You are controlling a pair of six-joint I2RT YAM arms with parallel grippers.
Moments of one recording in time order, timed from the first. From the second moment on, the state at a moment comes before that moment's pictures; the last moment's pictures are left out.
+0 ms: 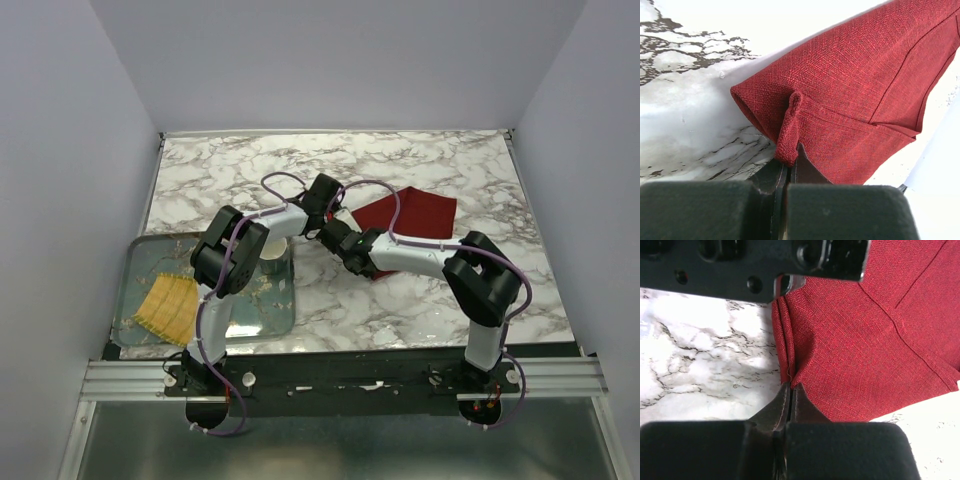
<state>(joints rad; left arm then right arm) -0.60 2.10 1.38 -0.14 0.23 -1.04 0.90 1.87 1.19 -0.53 0.59 0.24</state>
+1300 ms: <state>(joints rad) -0.65 2.09 1.52 -0.35 0.03 -0.90 0.58 1.75 1.14 -0.41 -0.32 0.22</state>
